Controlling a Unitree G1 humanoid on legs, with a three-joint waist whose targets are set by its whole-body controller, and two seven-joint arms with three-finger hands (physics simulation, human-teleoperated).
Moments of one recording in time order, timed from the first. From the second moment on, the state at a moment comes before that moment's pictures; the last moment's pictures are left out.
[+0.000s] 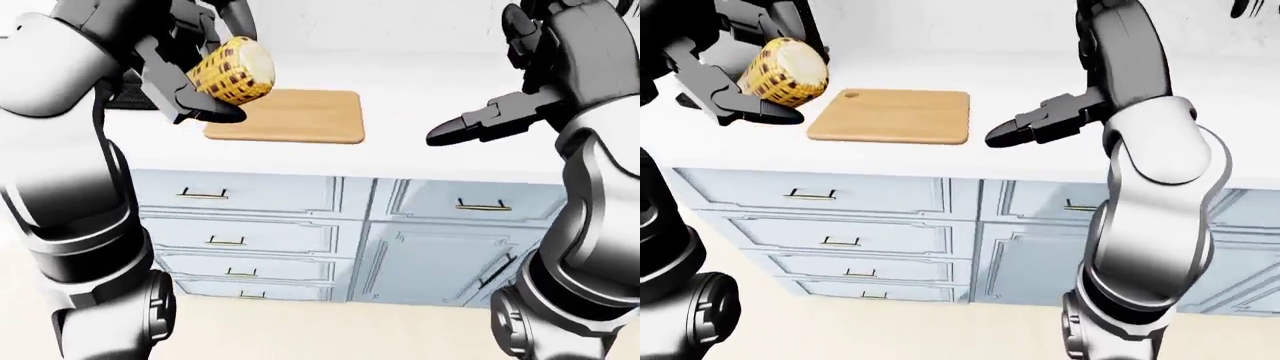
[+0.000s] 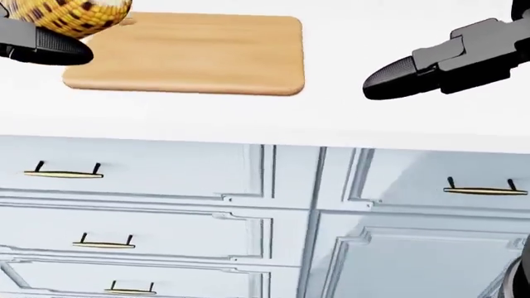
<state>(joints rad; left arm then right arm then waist) -1.03 0.48 0.14 -0.30 0.42 0.68 -0.77 -0.88 -0.36 -0.12 -0.64 -0.43 1.15 0.49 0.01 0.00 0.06</state>
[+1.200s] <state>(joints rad) -1.01 0.45 0.12 -0.31 0.44 0.66 -0.78 -0.83 -0.39 -0.14 -0.64 -0.39 1.13 0.43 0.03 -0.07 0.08</state>
